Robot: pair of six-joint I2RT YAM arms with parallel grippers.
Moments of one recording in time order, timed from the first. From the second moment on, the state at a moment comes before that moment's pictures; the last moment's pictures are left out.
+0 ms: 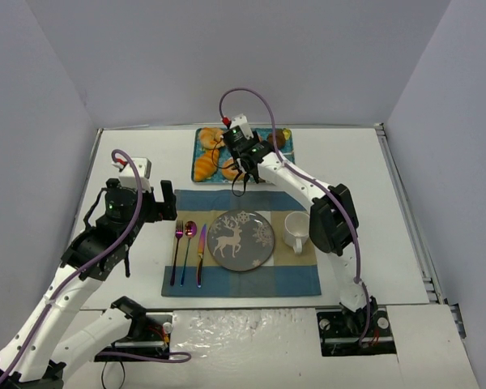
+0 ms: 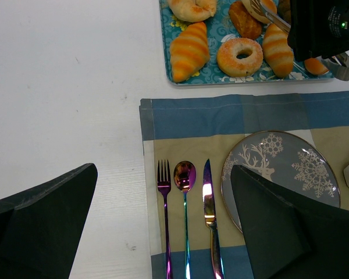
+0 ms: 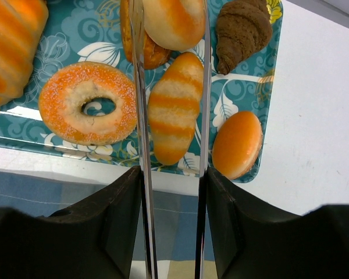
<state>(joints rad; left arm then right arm) -0.49 0.77 0.98 -0.59 -0.32 -0.22 0.68 2.19 1.97 -0.60 0.57 0.13</state>
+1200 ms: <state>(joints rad) -0.49 0.77 0.98 -0.59 -0.31 -0.22 0.68 2.22 1.97 -0.61 0.57 0.13</state>
